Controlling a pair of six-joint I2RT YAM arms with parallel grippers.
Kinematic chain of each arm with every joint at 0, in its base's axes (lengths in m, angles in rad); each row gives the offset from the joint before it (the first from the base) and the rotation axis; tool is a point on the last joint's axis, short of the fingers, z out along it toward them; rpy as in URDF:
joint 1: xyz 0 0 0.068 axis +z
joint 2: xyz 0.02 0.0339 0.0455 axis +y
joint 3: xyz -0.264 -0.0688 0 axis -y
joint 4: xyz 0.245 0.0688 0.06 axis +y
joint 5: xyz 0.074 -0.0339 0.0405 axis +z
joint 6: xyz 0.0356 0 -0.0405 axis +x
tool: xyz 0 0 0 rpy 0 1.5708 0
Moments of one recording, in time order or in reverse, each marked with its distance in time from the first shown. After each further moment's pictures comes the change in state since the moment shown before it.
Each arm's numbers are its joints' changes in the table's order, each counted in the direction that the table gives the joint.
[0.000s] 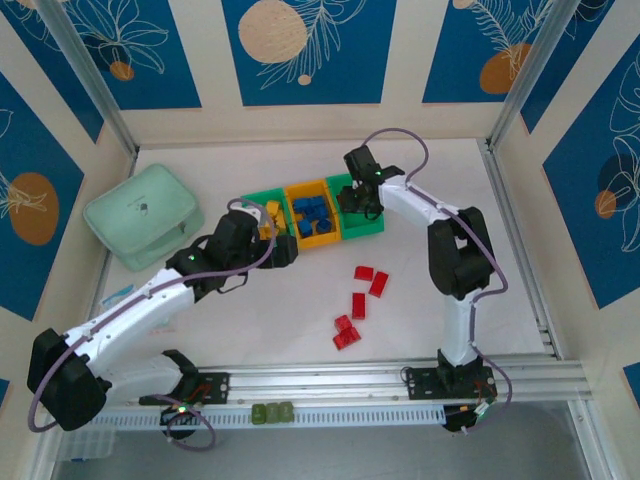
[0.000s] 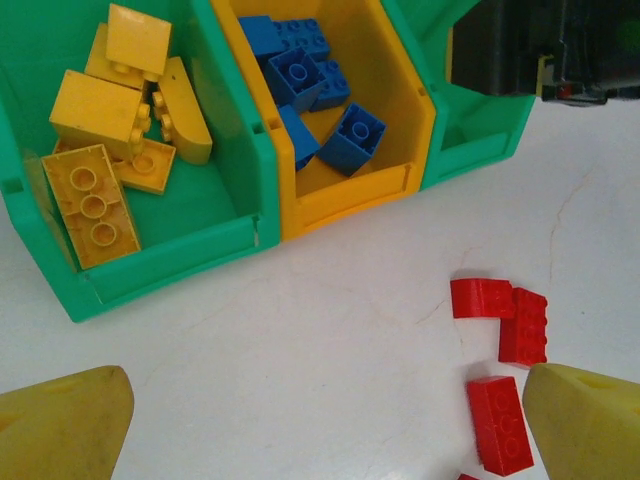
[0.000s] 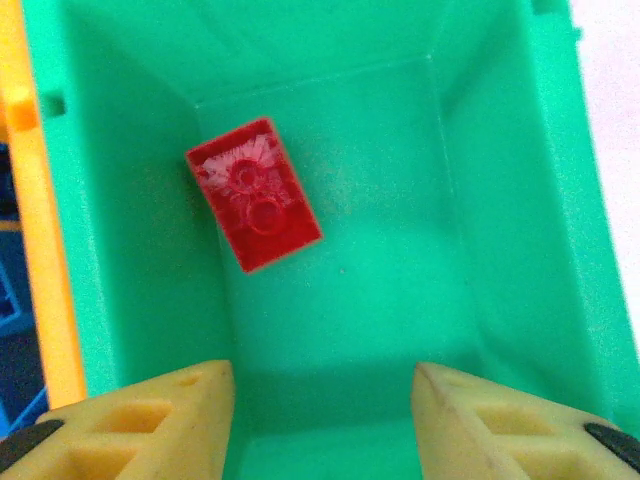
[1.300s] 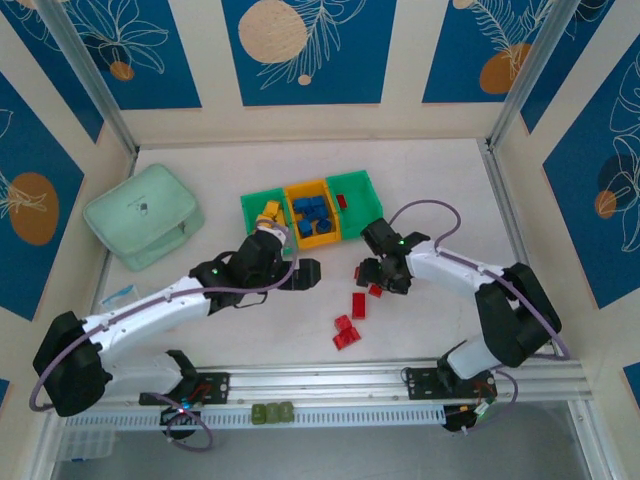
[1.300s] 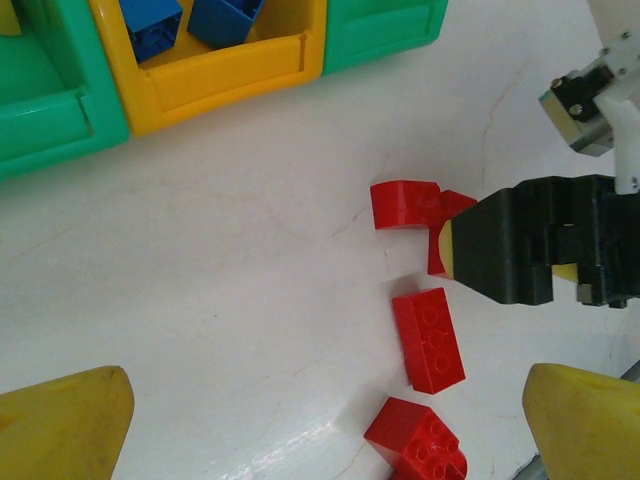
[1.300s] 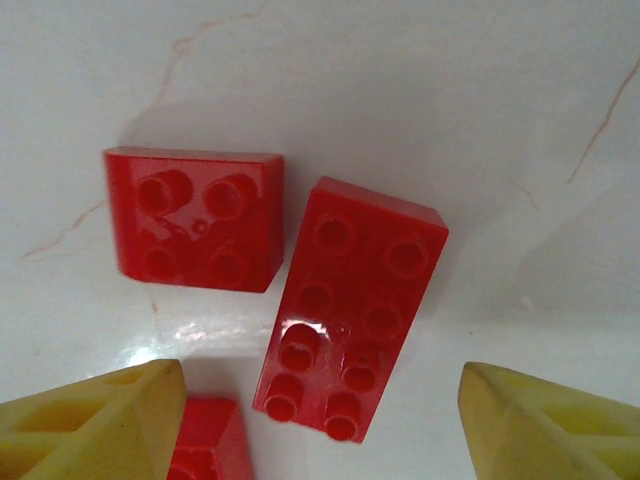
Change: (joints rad) left arm -0.180 0.056 -0.093 -0.130 -0.064 -0.104; right arm 0.131 -0.484 -0.716 0.047 0.059 0.380
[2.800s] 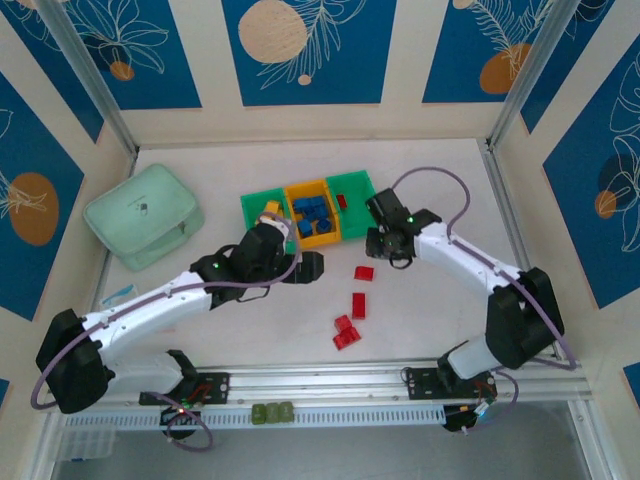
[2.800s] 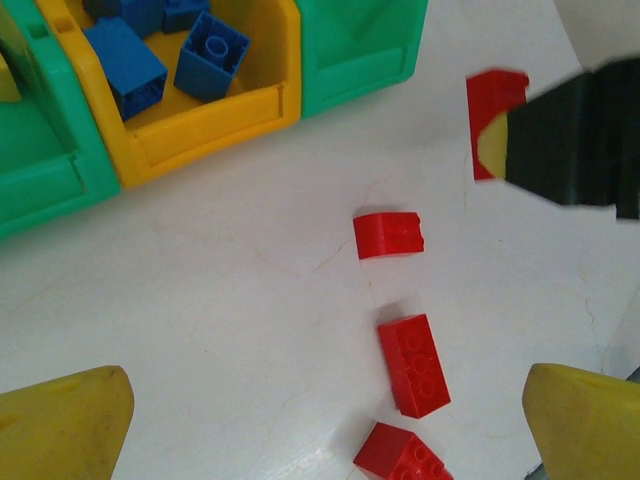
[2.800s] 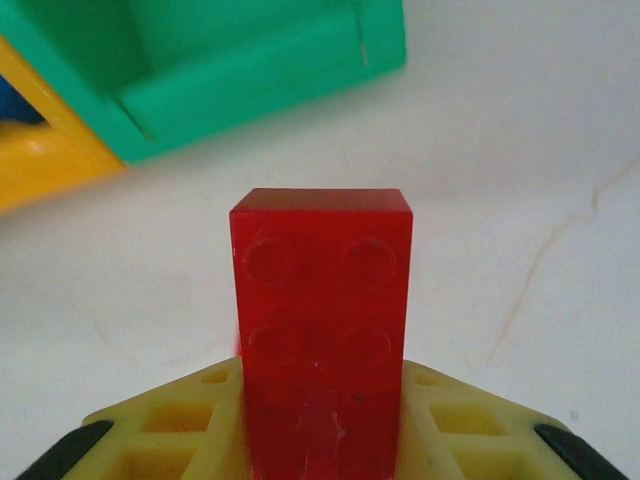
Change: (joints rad) left arm 0.014 0.019 0.076 0.016 0.020 0.043; right arm -0.064 0.014 0.270 0.046 -0.104 -0.188
